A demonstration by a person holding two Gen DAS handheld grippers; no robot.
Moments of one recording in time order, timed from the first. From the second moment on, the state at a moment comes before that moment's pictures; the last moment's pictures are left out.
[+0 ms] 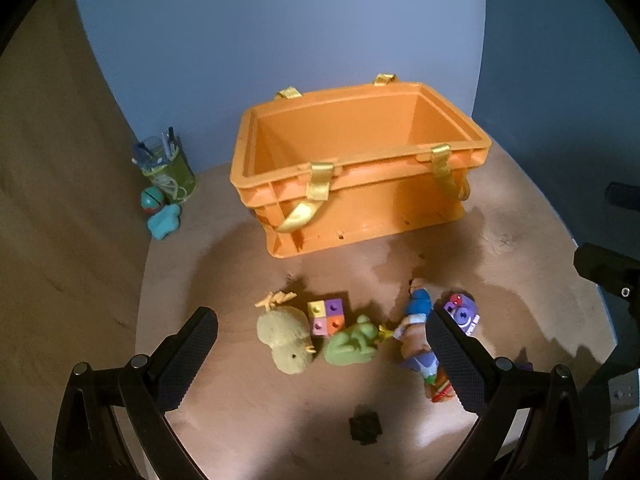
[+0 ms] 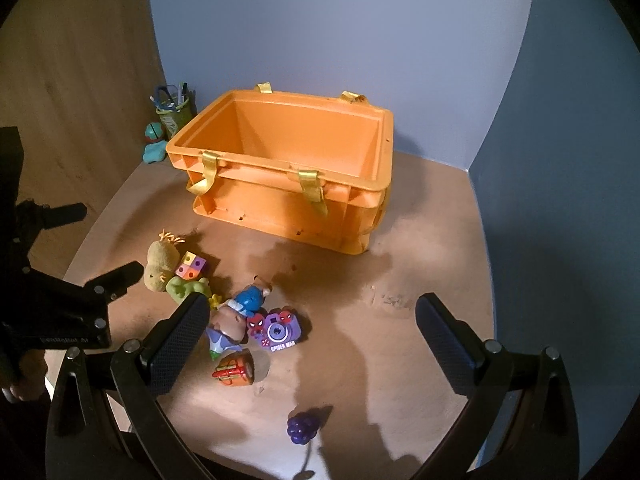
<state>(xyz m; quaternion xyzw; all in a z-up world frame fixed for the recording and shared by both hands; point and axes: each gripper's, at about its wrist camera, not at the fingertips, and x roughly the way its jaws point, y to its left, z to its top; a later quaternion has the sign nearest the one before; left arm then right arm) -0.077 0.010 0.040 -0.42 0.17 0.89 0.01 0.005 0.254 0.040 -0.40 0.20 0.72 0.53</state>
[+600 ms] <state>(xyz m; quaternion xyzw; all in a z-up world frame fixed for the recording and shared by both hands) -0.123 0.008 0.068 -0.43 0.20 0.88 0.01 -0.013 0.298 0.070 -0.42 0.18 0.71 0.53</state>
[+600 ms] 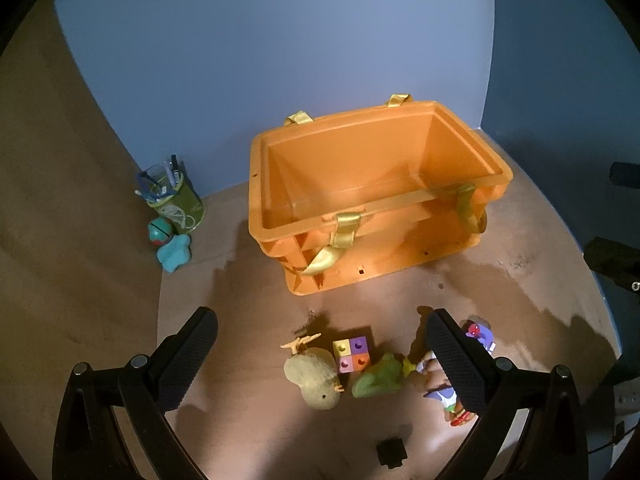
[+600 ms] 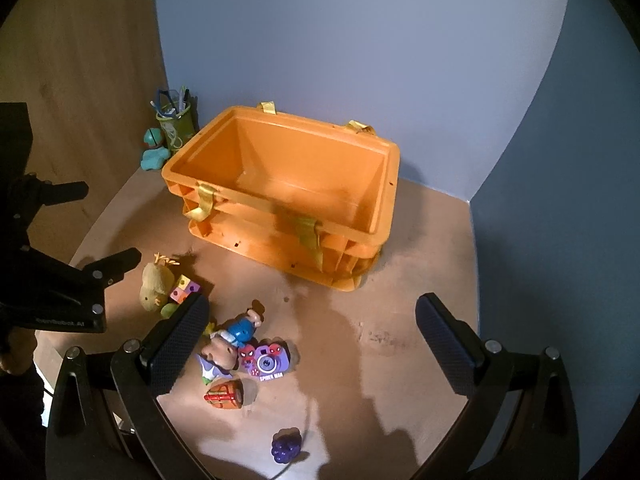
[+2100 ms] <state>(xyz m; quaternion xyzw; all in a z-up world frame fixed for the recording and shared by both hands) -0.224 0.009 0.095 -0.49 0.19 0.85 0.02 -0.026 0.411 0.085 -0.46 0.26 0.66 0.53</state>
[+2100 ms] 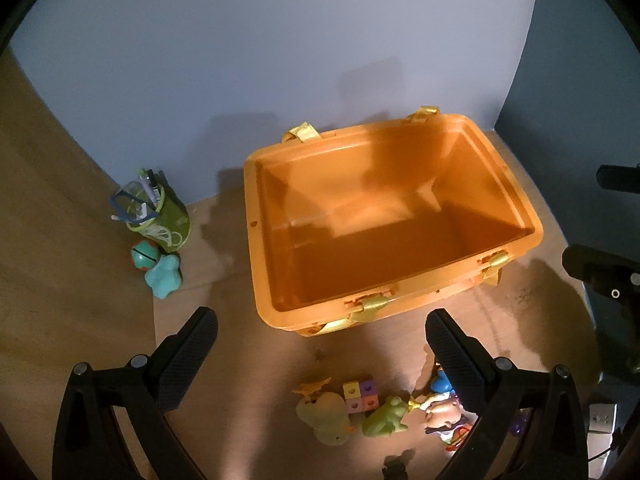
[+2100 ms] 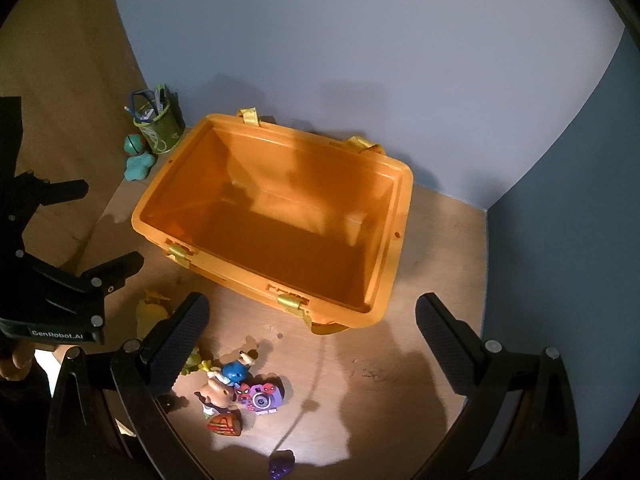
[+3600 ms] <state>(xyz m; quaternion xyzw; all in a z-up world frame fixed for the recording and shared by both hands) -0.110 0.006 0.018 -0.49 0.22 0.84 0.03 -0.006 0.293 0.020 -0.45 0.25 0.62 0.58</state>
